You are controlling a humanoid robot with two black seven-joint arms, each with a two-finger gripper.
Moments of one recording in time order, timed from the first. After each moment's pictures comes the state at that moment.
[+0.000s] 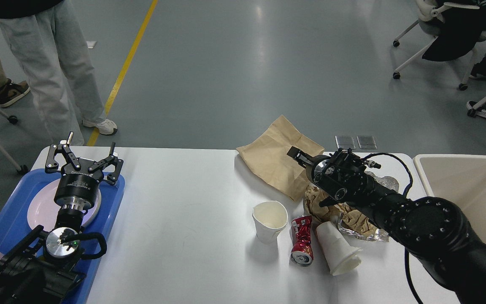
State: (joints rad) left arm -0.44 0.18 -1.19 -0.60 -0.10 -0.59 -0.31; right arm 1.03 0.16 -0.54 0.20 -0.21 0.00 -0.18
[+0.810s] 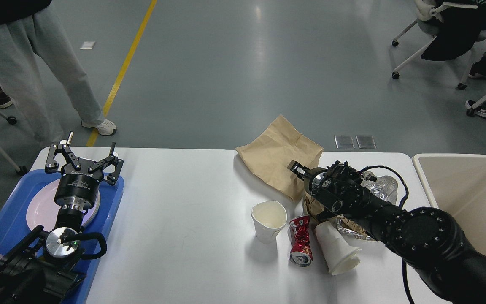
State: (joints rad) left arm -0.44 0.18 -1.19 -0.60 -0.10 -0.59 -0.31; right arm 0.98 0.17 -0.54 0.20 -0.22 -0.02 -0.18
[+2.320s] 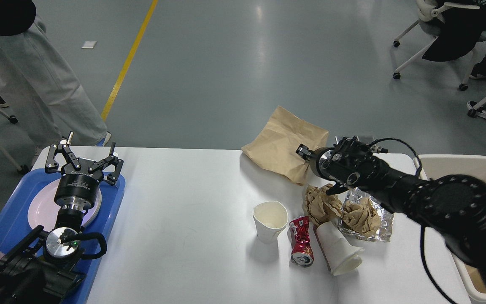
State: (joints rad) left arm -0.44 0.18 -1.19 -0.60 -0.10 -0.59 -0.31; right arm 1.25 -0.10 -0.53 0.55 -0.21 0.07 -0.29
